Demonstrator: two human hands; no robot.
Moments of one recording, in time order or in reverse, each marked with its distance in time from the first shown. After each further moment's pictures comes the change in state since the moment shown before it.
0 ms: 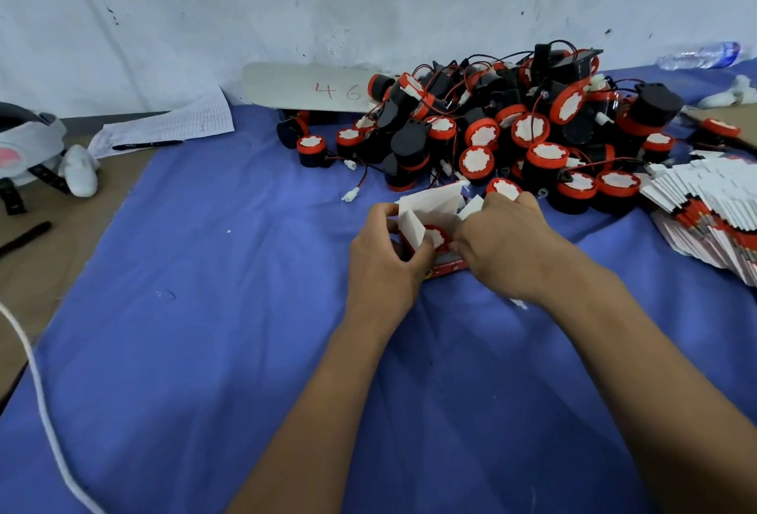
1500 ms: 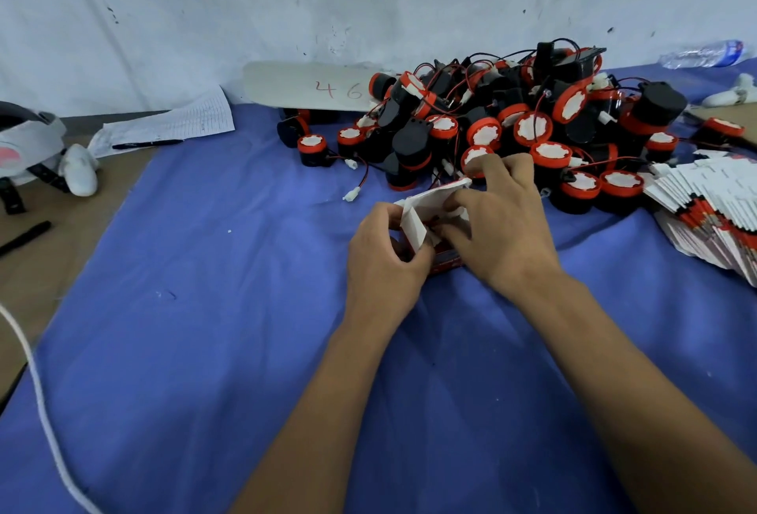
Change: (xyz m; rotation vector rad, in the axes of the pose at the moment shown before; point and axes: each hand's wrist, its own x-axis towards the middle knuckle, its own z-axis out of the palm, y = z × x) left_hand 0.002 -0.003 -0.001 0.075 0.042 0.036; right_hand 0.021 0.001 0.032 0.288 0.530 0.161
